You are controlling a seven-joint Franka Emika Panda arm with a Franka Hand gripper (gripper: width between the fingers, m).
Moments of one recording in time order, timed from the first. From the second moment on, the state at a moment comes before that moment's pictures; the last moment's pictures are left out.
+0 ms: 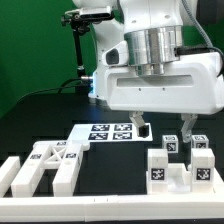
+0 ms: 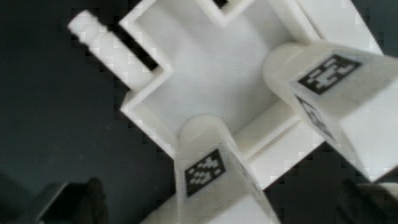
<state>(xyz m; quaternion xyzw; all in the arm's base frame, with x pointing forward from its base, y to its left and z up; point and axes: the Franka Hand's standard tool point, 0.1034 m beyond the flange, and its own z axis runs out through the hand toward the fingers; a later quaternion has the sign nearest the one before) 0.617 0.061 0.100 -0.95 0.30 -0.07 0.06</state>
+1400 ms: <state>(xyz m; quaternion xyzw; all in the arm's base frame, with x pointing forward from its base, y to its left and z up) 0.615 0.034 0.011 -0.99 0.01 -0.13 0.00</state>
